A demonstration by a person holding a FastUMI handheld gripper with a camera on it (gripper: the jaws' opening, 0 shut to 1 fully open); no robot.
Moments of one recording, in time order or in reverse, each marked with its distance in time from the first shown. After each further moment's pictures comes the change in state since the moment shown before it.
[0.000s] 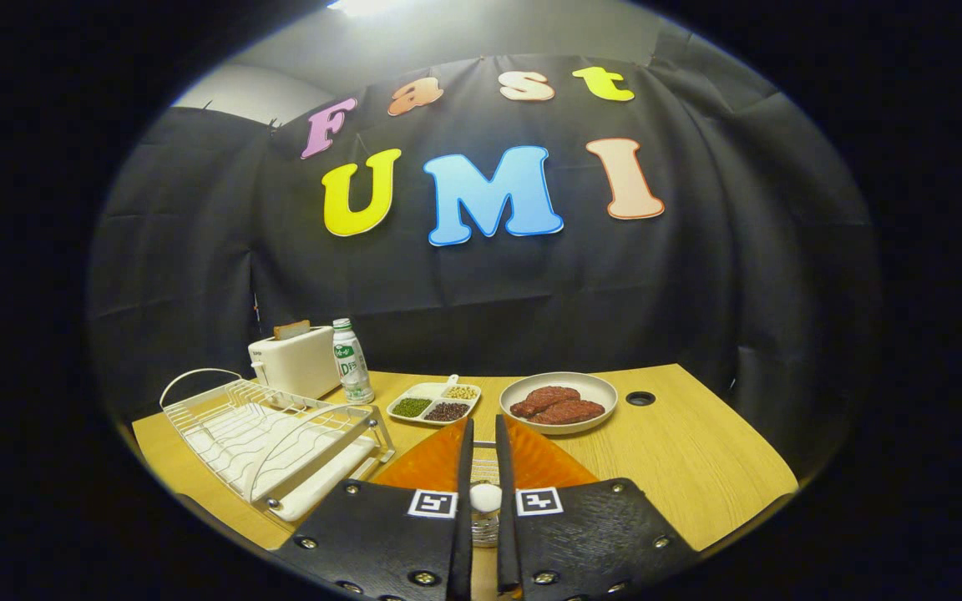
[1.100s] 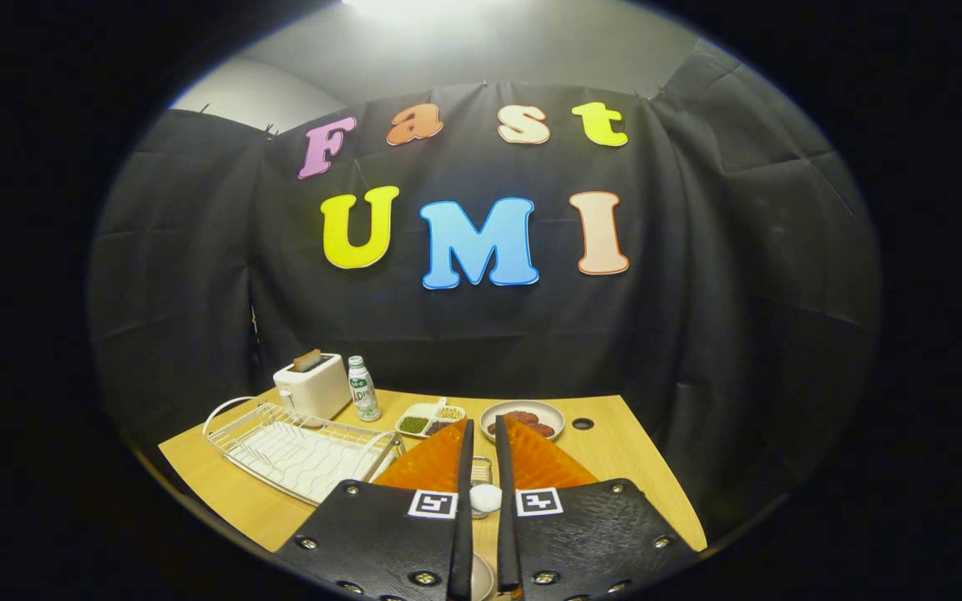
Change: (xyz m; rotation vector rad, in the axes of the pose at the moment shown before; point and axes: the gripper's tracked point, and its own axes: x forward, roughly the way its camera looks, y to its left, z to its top) arm -0.146 0.016 0.111 -0.054 0.018 -0.091
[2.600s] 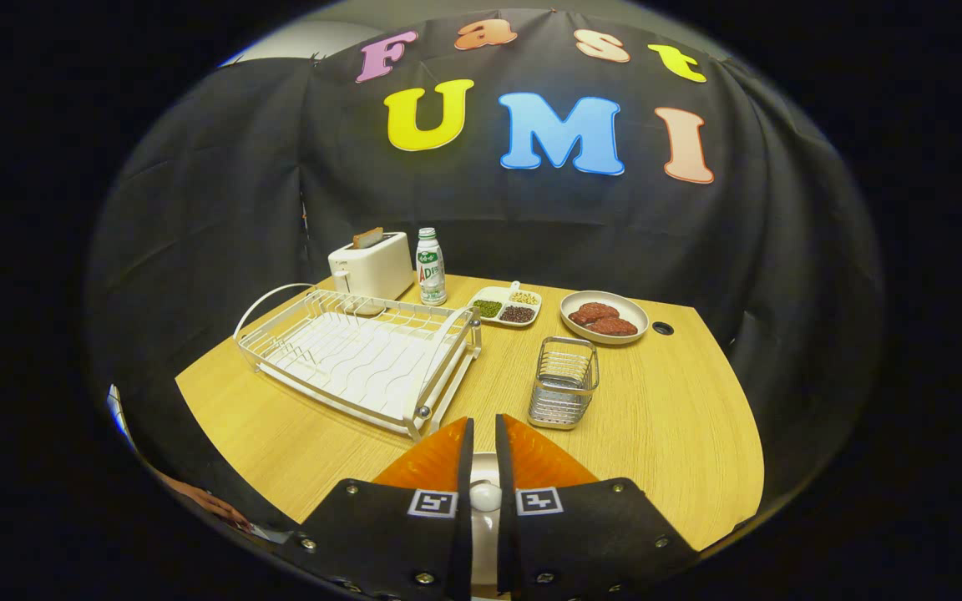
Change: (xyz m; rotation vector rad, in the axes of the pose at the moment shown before) arm 0.010 0.108 -0.144 -0.097 0.353 0.184
